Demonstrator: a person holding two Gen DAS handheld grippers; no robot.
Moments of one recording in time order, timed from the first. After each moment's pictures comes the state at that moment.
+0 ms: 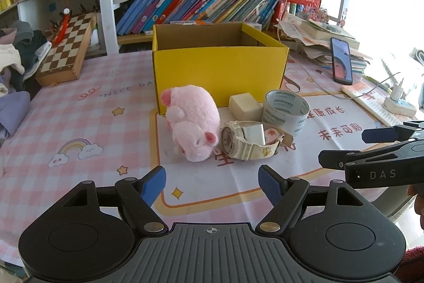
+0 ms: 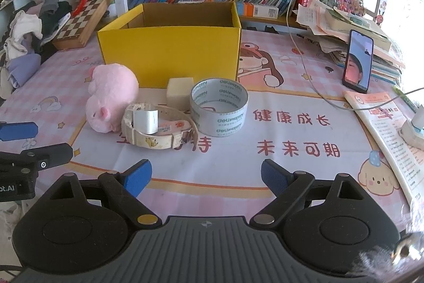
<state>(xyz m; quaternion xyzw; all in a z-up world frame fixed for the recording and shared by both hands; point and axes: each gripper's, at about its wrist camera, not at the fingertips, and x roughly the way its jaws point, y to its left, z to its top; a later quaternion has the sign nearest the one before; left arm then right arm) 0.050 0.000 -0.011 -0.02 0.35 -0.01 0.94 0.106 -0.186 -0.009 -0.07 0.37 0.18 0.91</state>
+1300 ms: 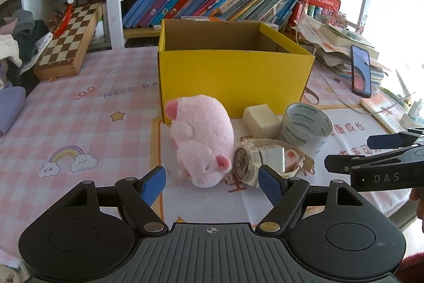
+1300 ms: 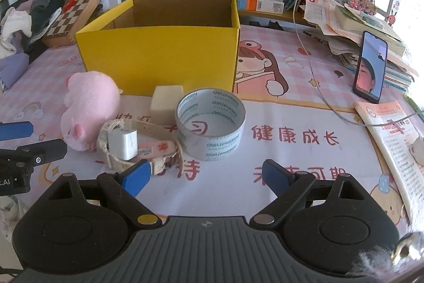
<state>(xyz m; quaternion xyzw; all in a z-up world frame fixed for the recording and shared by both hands) 0.100 0.013 -0.021 -0.04 0.35 0.01 0.93 0.167 -0.179 -0.017 -0.08 0.39 0.18 0.90</state>
